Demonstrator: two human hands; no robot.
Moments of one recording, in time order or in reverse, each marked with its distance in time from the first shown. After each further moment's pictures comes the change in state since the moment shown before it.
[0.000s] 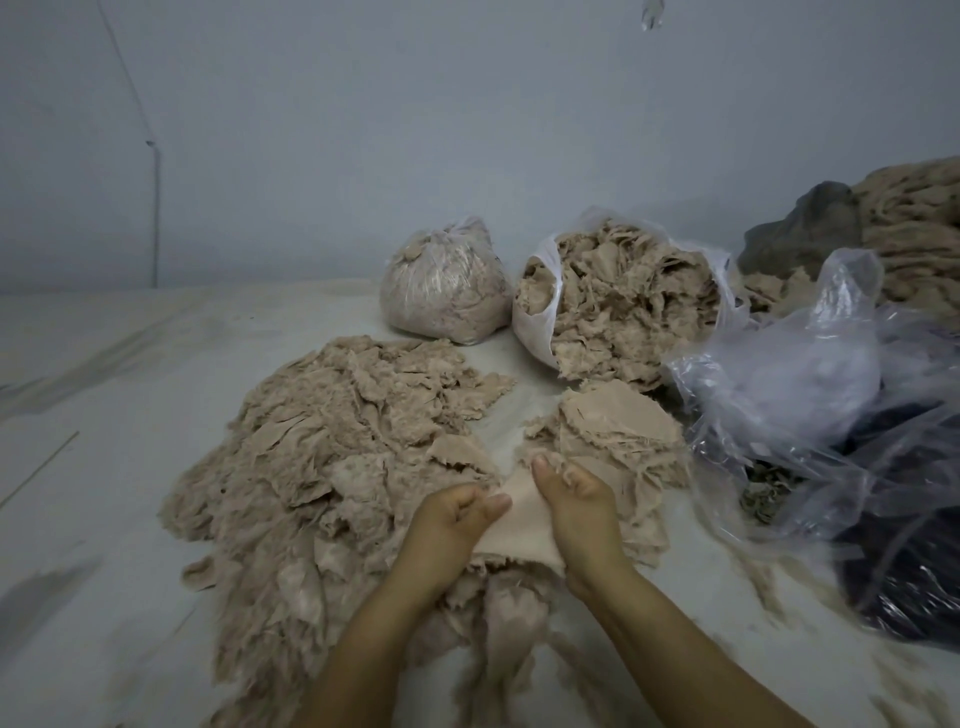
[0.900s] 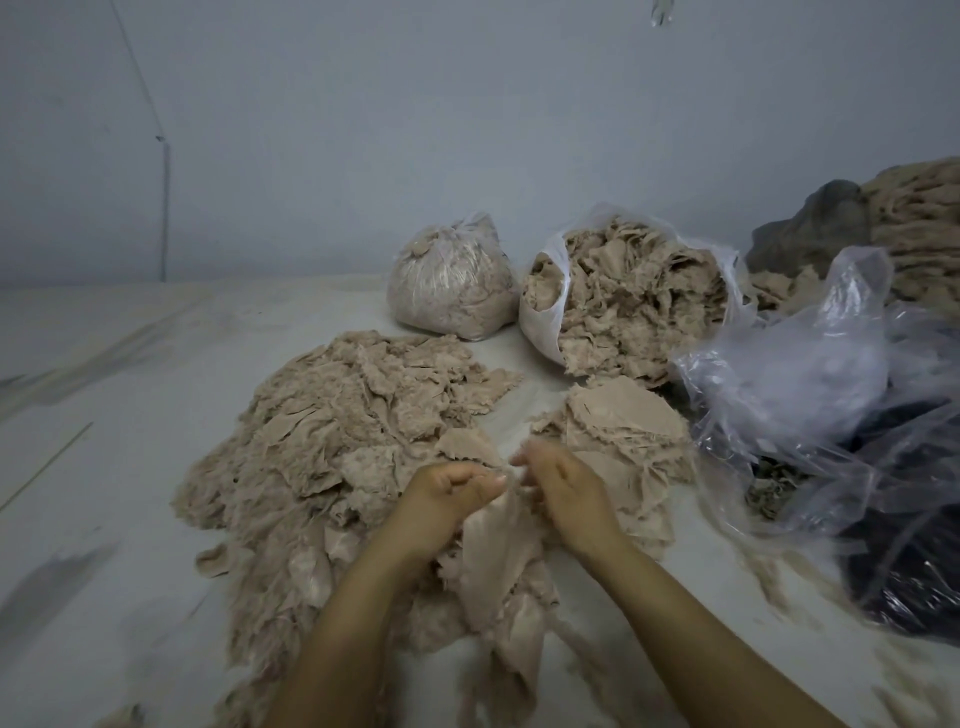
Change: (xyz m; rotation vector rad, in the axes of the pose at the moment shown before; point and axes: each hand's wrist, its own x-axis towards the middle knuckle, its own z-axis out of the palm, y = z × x) left_hand -0.002 0.024 -0.024 -0.109 -0.113 -0.053; right_hand 0.002 -0.011 -0.003 -0.493 -0.240 -0.246
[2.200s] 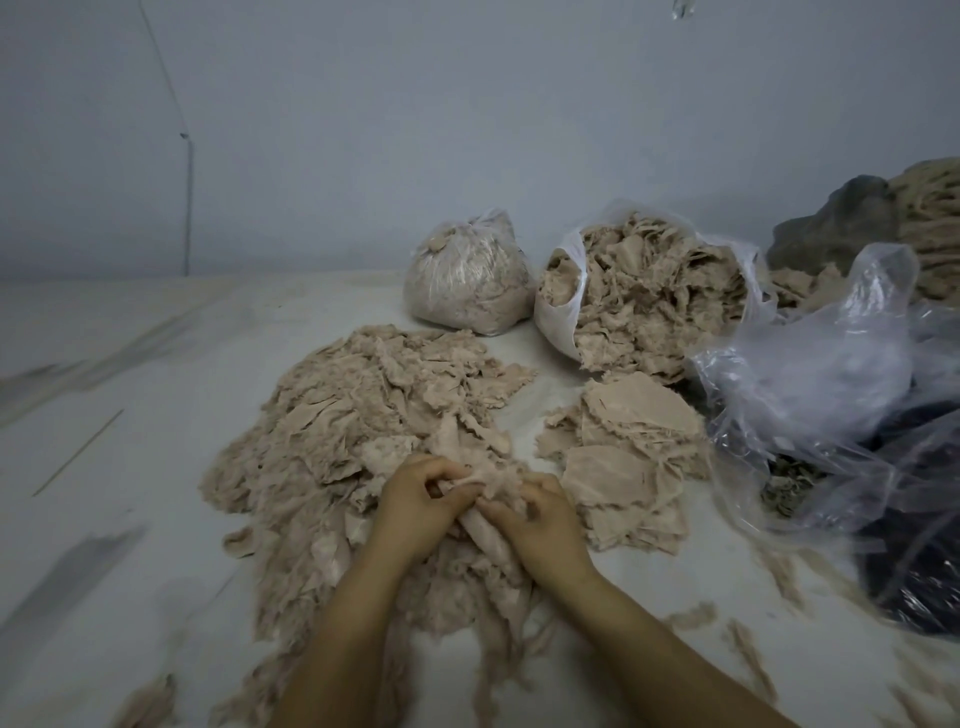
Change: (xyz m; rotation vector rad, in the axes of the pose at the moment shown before) left_hand -0.006 -0.024 -0.024 0.358 0.313 0.090; right_hand -0.017 0.014 0.046 -0.121 -0.020 0.116
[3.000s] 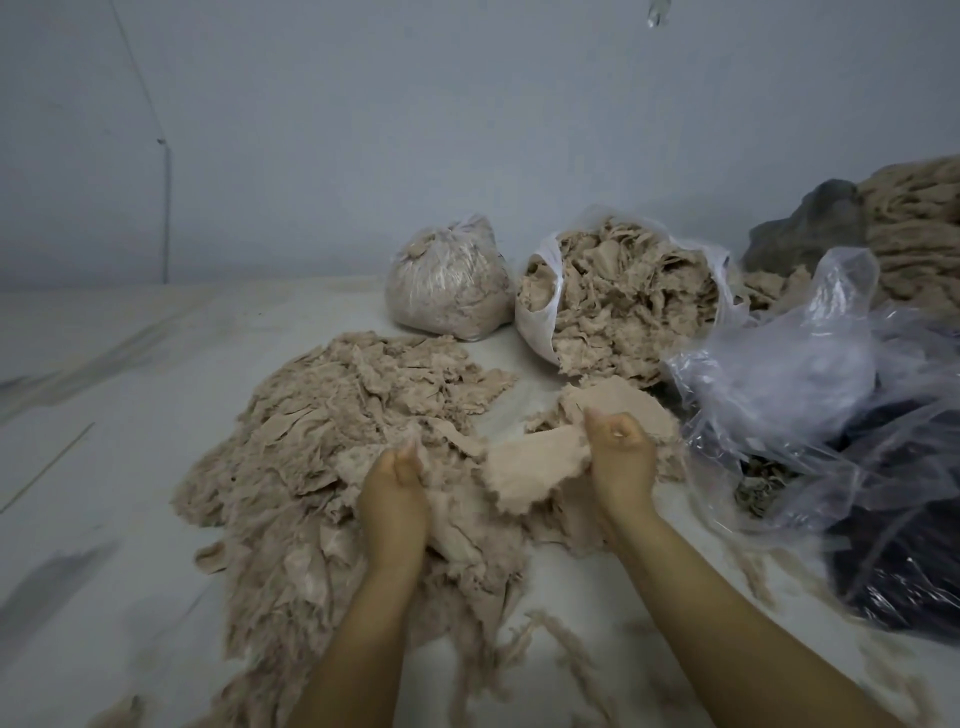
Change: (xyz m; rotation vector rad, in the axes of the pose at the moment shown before) left_hand 0.010 0.009 0.032 -0.016 0.474 -0.150; right_hand 0.048 0.004 -0.076 0.431 0.566 0.040
